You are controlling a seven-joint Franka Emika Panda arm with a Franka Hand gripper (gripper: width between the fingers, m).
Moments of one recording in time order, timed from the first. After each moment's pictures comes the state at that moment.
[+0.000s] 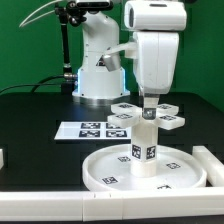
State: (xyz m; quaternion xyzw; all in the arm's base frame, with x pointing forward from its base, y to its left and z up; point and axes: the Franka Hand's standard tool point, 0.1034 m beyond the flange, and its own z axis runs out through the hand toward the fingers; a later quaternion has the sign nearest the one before) arm 0.556 0.030 0.105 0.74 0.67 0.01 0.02
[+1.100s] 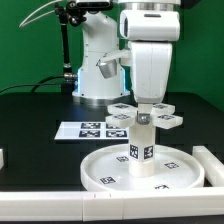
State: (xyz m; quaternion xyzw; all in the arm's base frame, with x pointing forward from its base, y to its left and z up) arm 0.553 0.027 0.097 0.75 0.66 0.00 0.02
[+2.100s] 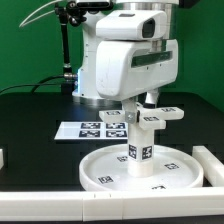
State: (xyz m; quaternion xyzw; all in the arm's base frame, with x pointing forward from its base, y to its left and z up) arm 0.553 0.026 0.097 0.91 0.41 0.01 0.01
